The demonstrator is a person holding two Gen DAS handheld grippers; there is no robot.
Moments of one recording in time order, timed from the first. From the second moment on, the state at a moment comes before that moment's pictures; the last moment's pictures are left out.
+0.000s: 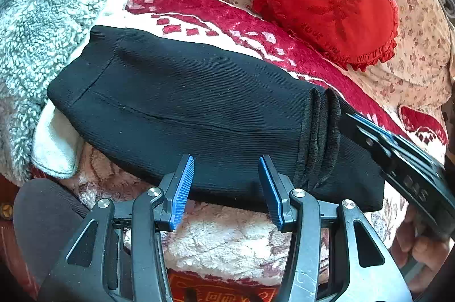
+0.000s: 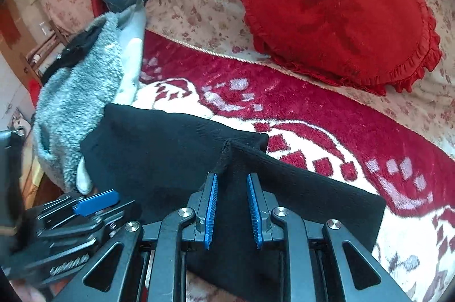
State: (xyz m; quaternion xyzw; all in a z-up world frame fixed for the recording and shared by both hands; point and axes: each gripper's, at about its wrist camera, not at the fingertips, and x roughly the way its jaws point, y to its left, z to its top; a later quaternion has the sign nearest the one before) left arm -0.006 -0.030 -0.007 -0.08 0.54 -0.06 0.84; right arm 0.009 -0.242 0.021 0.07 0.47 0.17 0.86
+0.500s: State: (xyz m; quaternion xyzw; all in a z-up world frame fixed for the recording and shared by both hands) left arm -0.011 -0.008 -0.003 -0.11 0.53 -0.05 0.84; right arm -0.013 -0.214 0.019 0.05 0.49 0.22 0.84
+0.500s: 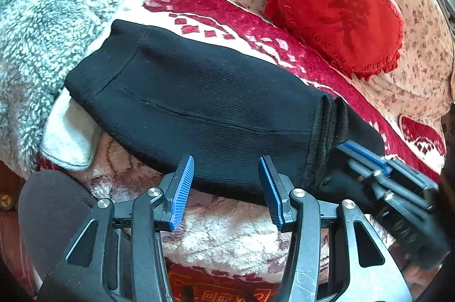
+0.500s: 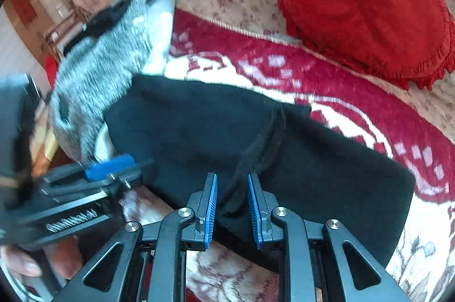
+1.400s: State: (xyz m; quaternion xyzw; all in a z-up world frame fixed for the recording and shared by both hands) left arm -0.004 0.077 -0.010 -0.22 0.55 -0.01 0.81; right arm 0.059 -0.151 0.023 0.07 0.50 0.29 0.81
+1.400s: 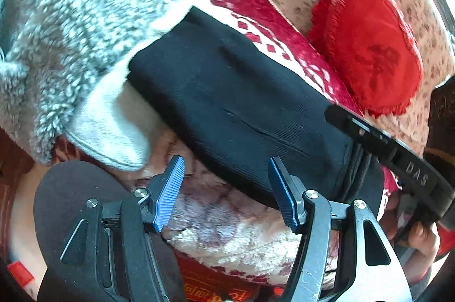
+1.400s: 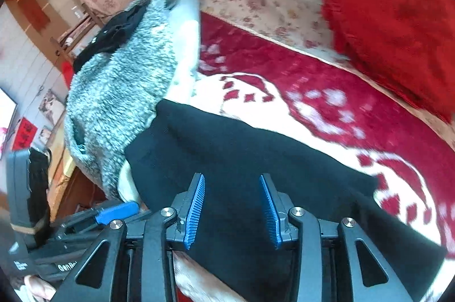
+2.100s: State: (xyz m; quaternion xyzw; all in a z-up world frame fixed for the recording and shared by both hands) left arm 0.029 0.101 -0.042 -0.27 0.55 0.01 0.79; right arm 0.146 -0.018 -0.008 -0.05 0.50 0.38 0.77
